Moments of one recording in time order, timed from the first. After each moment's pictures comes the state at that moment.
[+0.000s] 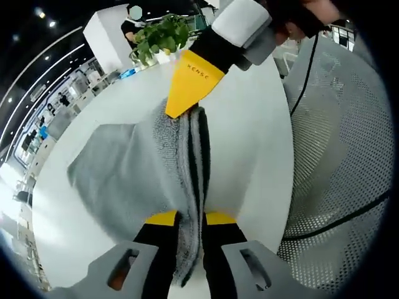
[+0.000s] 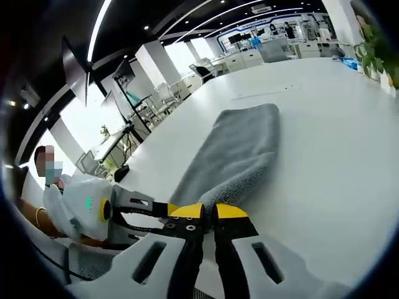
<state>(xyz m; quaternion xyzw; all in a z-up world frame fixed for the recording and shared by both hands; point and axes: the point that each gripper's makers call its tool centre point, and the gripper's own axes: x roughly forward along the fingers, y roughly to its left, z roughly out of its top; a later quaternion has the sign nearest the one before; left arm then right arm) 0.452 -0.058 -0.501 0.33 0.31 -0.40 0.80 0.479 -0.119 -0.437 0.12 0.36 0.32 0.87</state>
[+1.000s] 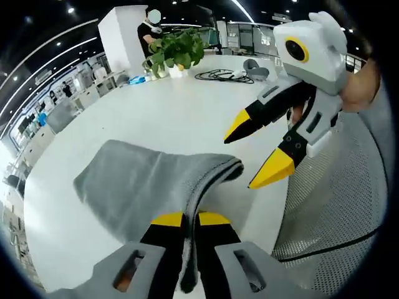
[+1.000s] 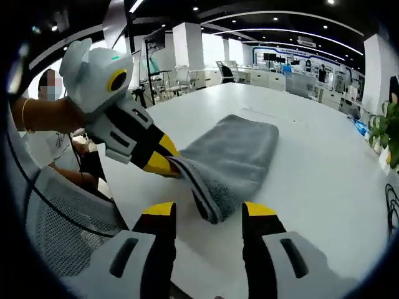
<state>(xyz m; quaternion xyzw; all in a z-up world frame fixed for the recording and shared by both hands) 0.476 -0.078 -0.440 0.25 0.31 -0.41 0.82 0.459 -0.145 -0.446 -0.13 0.27 0.34 0.89</state>
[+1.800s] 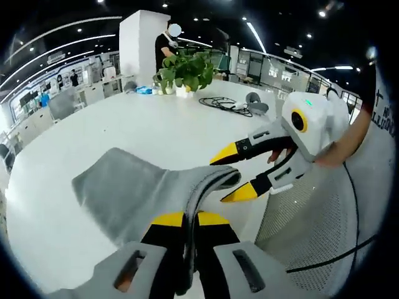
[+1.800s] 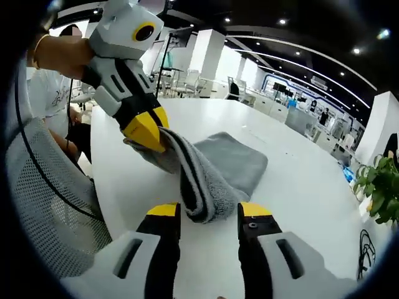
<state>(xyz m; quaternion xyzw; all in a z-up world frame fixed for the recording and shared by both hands) 0.463 -0.076 -0.409 0.12 0.30 -0.43 0.84 0.468 -0.151 -0.436 -0.22 0.19 0.36 0.89</state>
